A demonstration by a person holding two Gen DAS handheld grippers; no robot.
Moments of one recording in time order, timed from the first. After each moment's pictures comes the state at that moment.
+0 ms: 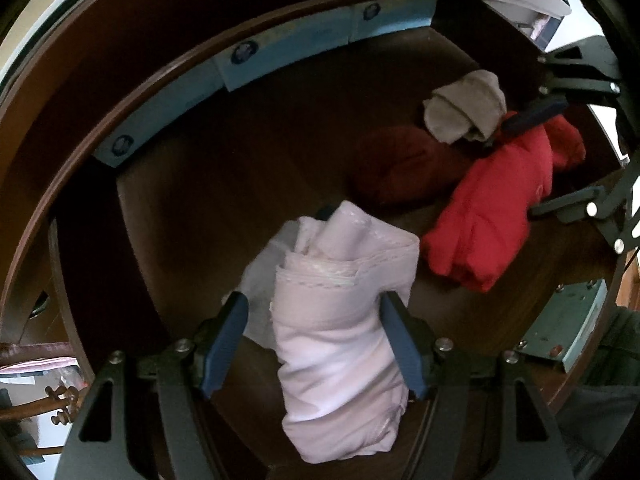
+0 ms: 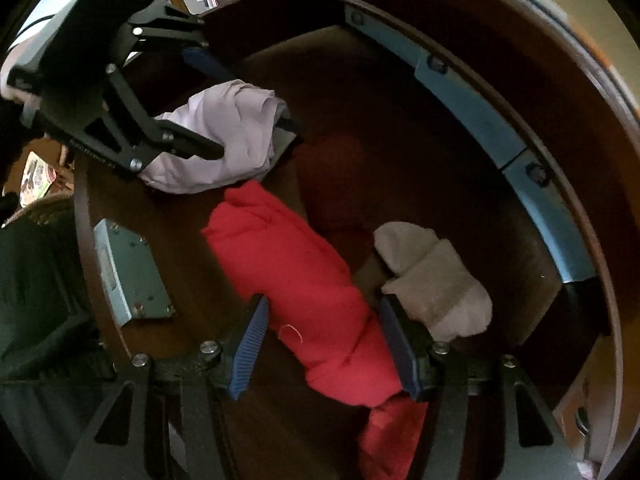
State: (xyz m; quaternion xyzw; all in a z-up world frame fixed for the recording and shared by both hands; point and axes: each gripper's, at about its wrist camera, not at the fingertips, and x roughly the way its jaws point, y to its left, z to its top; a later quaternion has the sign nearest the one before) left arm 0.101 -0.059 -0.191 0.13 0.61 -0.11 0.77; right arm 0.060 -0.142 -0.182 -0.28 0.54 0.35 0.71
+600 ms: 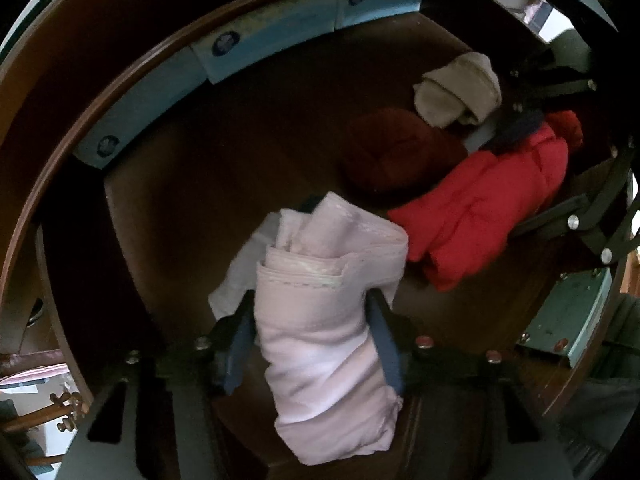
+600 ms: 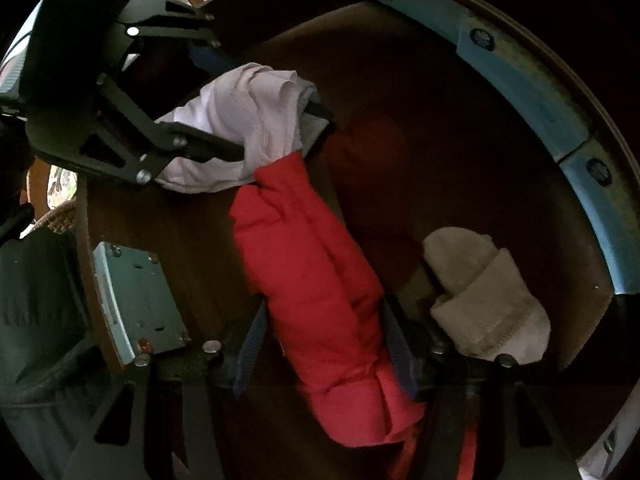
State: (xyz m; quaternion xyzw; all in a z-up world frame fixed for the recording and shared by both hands) left arm 0.105 -0.066 -0.205 0.14 0.62 -0.13 0.76; right arm 0.099 -0.140 -0.210 -0.24 0.58 0.40 0.67
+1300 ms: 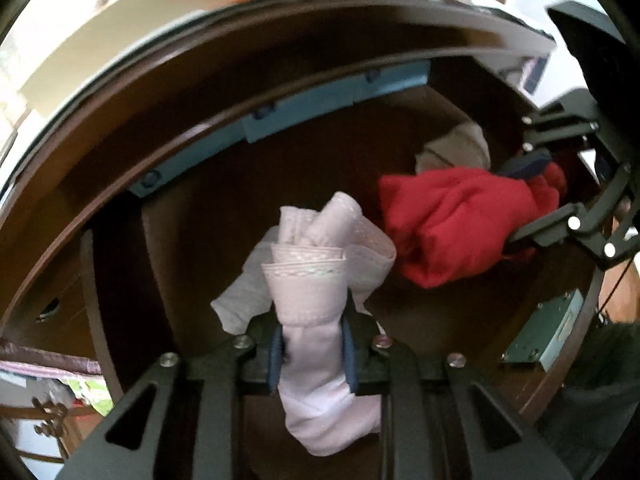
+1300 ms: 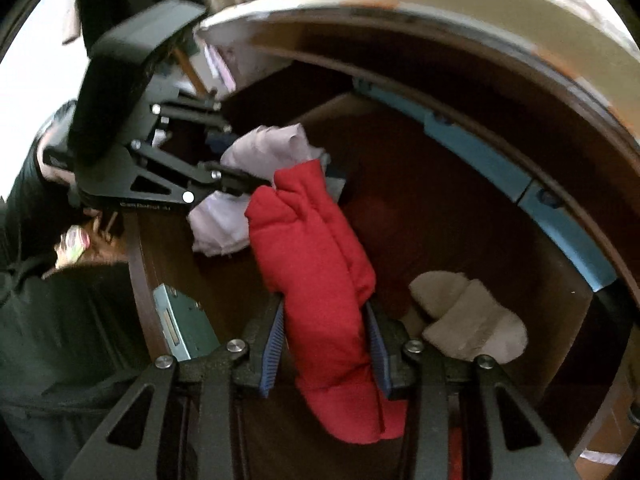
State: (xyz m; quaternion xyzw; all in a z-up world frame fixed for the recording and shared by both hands) left arm 0.061 -0.044 -0.181 0.10 0.52 -0.11 0.84; right arm 0.062 -0.168 -0.162 -0.15 0.47 0.40 0.77
